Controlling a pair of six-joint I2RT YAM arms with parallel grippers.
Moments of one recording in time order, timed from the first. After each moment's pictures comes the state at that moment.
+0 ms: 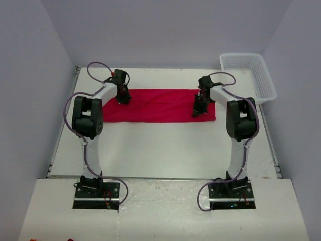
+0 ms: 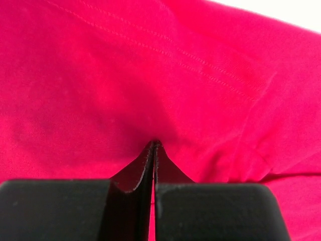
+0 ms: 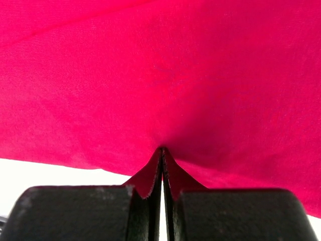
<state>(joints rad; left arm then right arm) -0.18 2.16 1.62 -0.54 -0.05 -0.46 0.22 2.12 1.55 -0.75 -0.20 0.44</state>
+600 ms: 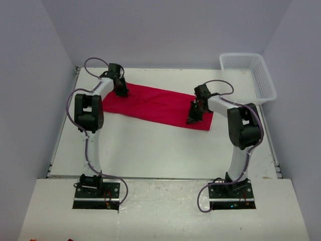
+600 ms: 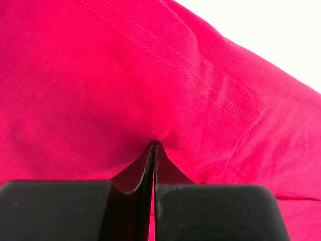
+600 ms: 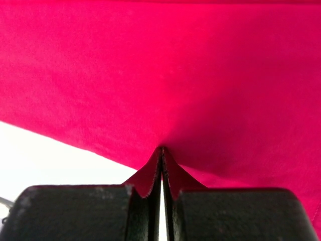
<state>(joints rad) -0.10 2.32 1.86 -0.56 0.09 -0.42 0.29 1.98 1.30 -0.57 -0.23 0.56</state>
